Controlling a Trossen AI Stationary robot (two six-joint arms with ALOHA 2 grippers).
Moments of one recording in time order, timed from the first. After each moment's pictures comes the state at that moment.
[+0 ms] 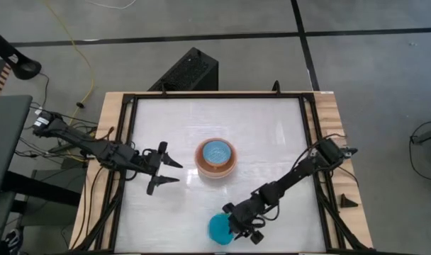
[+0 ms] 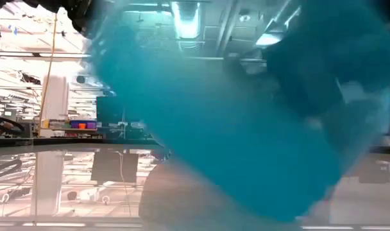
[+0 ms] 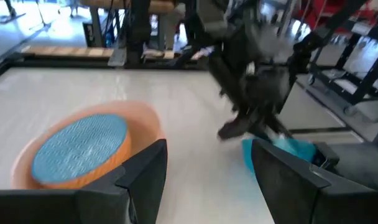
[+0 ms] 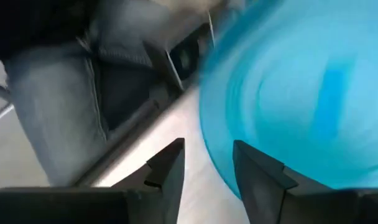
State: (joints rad) left arm -0.37 0.81 0.49 0.18 -0.20 -0.14; right arm 0.54 1.96 1.06 0.26 -0.29 0.00
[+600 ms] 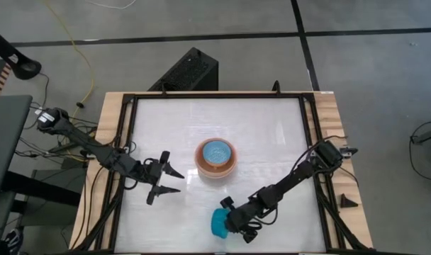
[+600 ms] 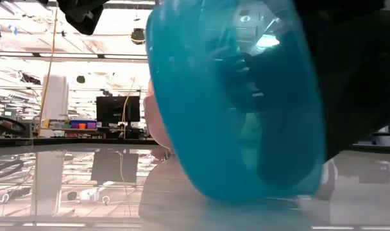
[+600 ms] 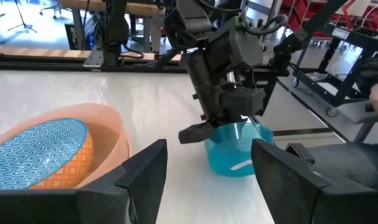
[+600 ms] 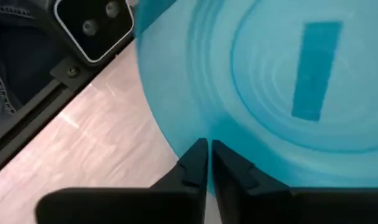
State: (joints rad) left arm -0.50 0.92 0.49 0.31 -0.27 -0.17; right arm 0.56 1.99 1.15 0.10 0.00 -0.05
